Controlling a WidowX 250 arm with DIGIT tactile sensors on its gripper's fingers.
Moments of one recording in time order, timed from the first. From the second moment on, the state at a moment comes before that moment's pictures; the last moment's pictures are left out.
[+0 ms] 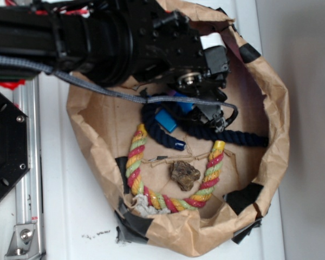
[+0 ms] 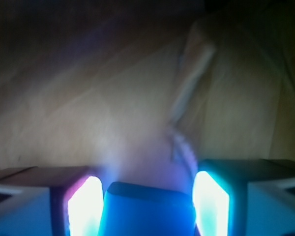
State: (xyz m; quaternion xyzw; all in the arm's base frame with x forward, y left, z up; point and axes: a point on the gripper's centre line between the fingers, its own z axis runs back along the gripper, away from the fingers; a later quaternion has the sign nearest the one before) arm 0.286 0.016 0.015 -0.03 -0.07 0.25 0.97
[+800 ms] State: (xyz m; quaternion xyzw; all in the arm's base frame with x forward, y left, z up) arm 0.301 0.039 0.097 0.01 -0.27 0.00 0.96
